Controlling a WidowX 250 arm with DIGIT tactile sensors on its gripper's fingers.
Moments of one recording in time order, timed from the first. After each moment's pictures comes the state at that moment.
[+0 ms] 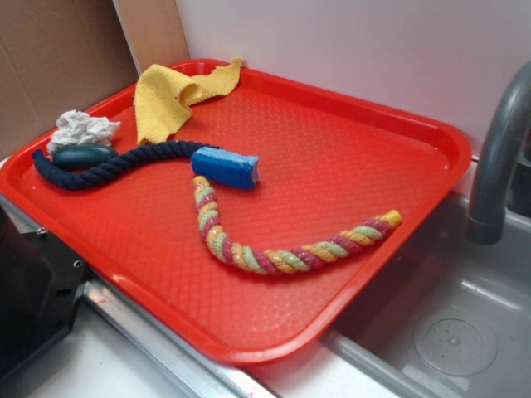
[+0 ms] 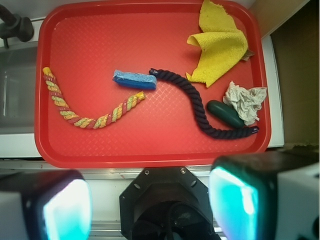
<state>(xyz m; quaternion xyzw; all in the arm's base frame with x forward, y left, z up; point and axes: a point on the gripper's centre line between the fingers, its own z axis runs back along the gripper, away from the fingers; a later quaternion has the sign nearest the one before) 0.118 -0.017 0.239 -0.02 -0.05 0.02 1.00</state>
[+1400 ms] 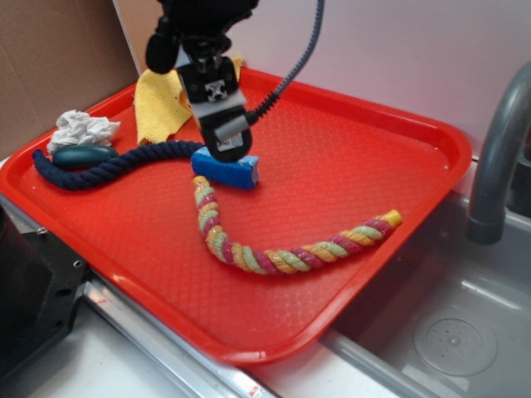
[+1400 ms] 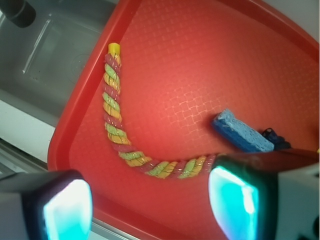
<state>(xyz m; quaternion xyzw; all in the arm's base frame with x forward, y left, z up) 0.183 -0.119 0.139 -0.04 -0.03 -0.23 0.97</state>
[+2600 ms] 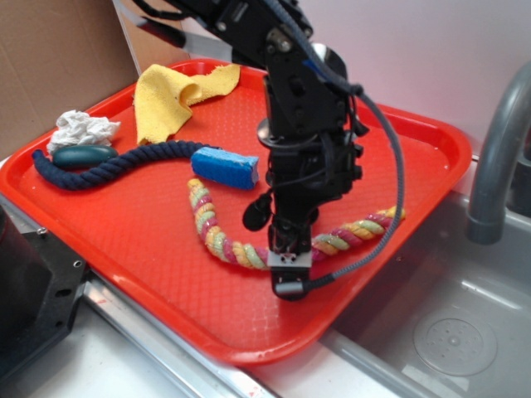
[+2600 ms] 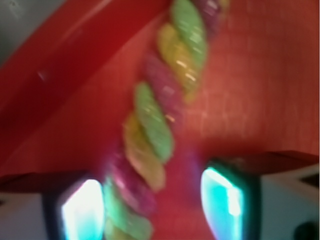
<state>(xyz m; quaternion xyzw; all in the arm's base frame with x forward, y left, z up) 0.196 -0.167 0.021 -0.01 0.01 -0.43 0.90</state>
